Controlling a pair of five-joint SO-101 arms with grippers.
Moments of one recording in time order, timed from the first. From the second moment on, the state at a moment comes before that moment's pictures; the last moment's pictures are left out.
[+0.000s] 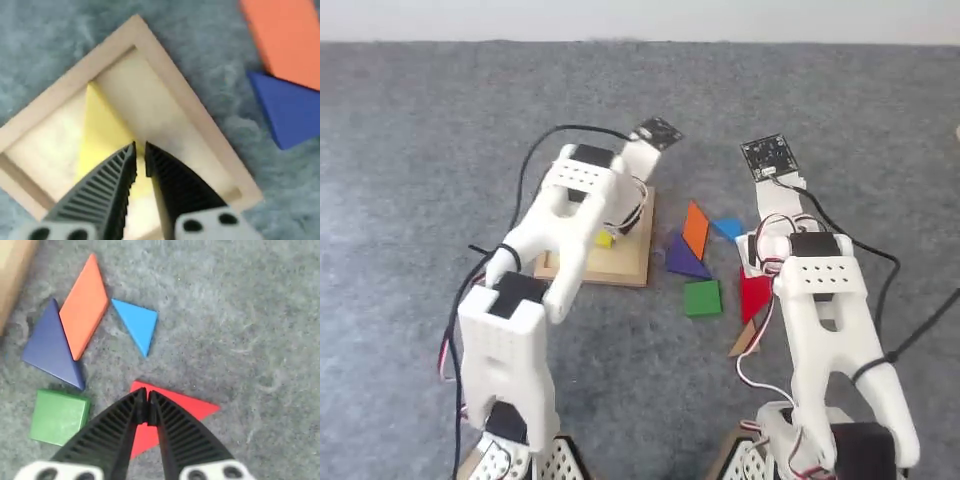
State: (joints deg) left arm 10.7 29.1 -2.9 70.8 -17.7; right arm -6.5 -23.2 45.3 49.6 13.5
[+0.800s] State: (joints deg) left arm -0.7 27.2 -5.1 72.5 -10.6; right arm -28.5 4.6 22.0 47.7 1.9
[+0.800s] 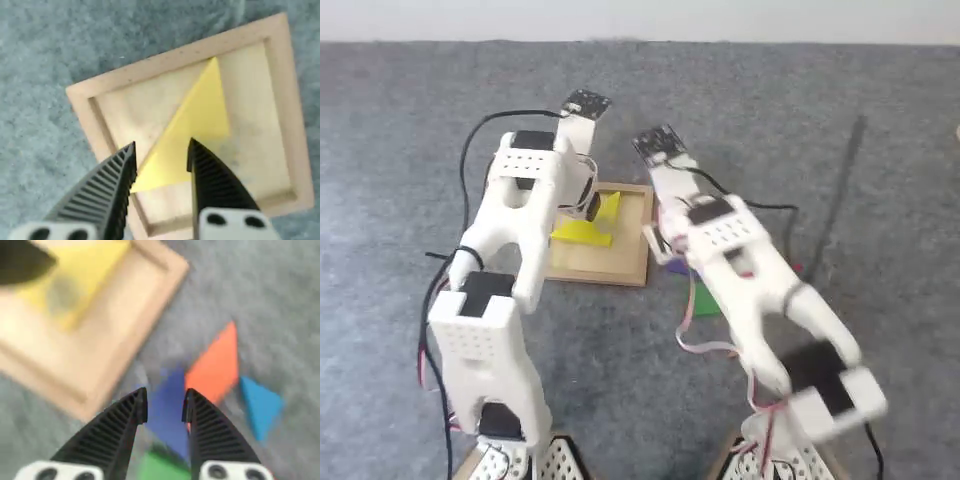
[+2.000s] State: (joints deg) left arm 0.7 30.0 -5.0 75.1 -14.5; right arm -31.1 25.9 4.5 47.3 -22.7
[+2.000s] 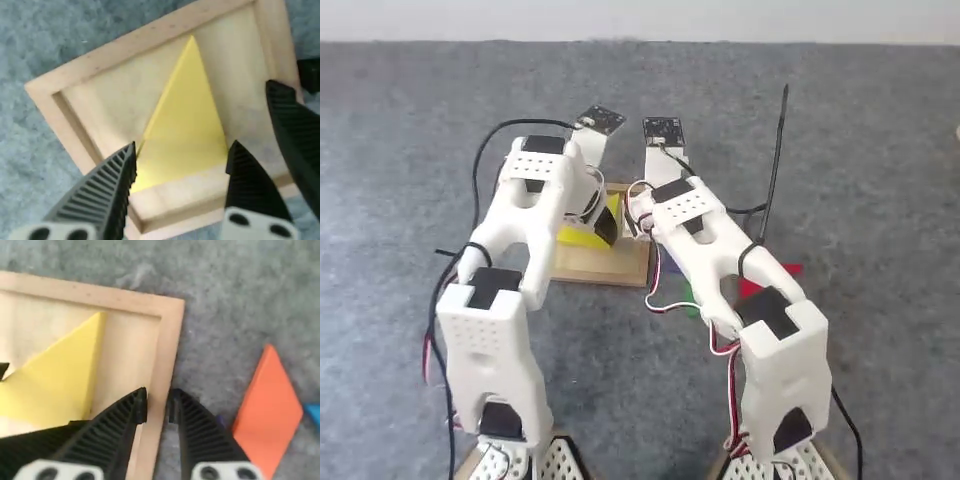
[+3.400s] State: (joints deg) left arm -0.6 45.8 -29.0 88.0 -46.1; right arm -30.6 25.9 4.5 47.3 -21.8
